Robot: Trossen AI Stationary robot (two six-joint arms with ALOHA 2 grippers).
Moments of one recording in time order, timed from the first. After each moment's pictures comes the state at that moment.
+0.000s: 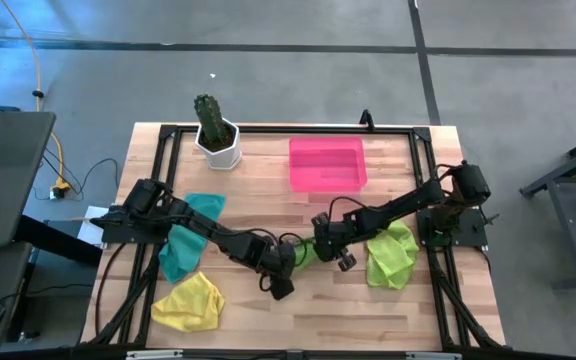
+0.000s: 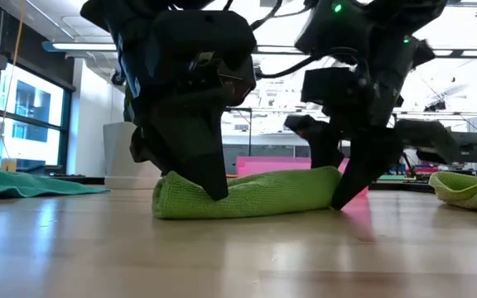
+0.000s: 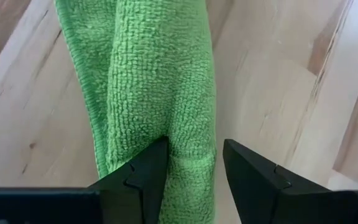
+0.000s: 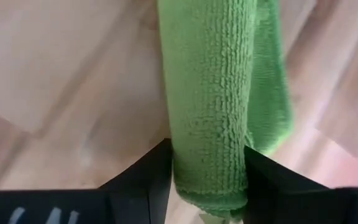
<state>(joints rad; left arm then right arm) -0.26 2.00 1.22 -0.37 -0.03 -0.84 0.19 1.76 0.90 -0.25 0.07 -0.45</state>
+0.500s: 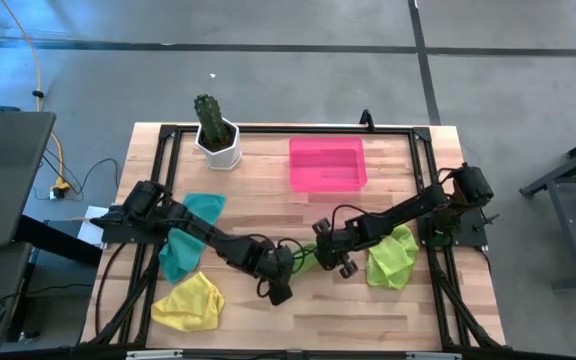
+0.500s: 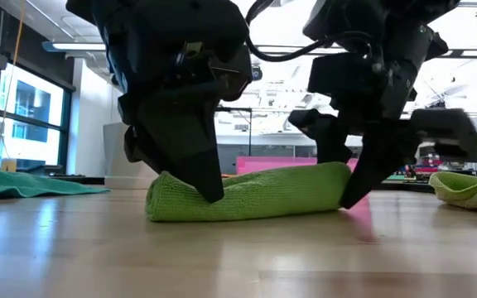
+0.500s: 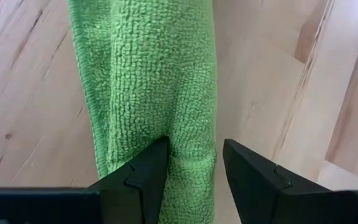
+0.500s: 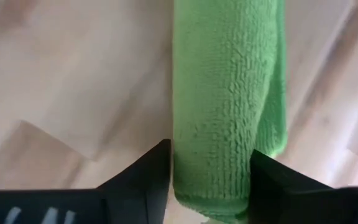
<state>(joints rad) -0.29 2.01 1.21 -0.34 -0.07 -0.84 0.26 1.75 0.90 -0.22 0.02 -0.37</state>
